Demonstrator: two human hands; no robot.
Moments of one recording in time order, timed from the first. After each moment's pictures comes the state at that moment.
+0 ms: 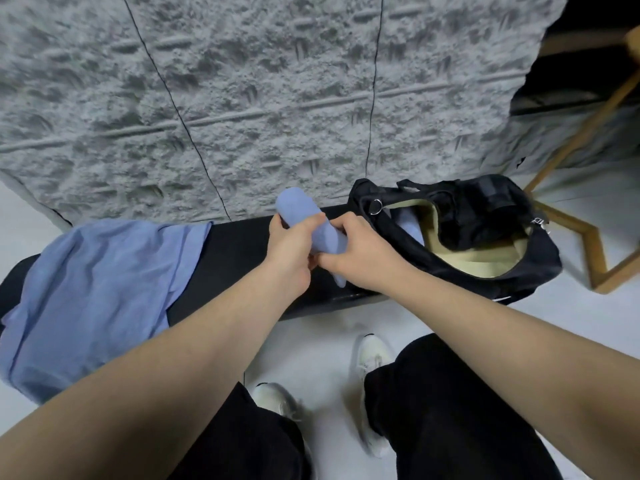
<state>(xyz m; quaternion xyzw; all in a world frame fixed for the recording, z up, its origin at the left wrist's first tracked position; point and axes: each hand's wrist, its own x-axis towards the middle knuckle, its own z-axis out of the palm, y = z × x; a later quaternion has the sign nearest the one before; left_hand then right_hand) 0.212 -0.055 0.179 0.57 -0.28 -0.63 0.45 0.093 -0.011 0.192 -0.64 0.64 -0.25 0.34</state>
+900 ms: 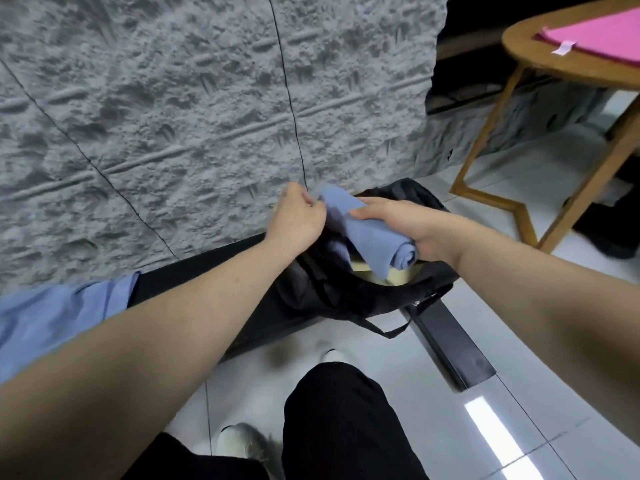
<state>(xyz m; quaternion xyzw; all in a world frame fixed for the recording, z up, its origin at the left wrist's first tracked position) 0.066 -0.086 0.219 0.60 -0.71 -0.28 0.24 -0.099 -0.014 0.222 -0.38 0.62 -0.34 0.59</state>
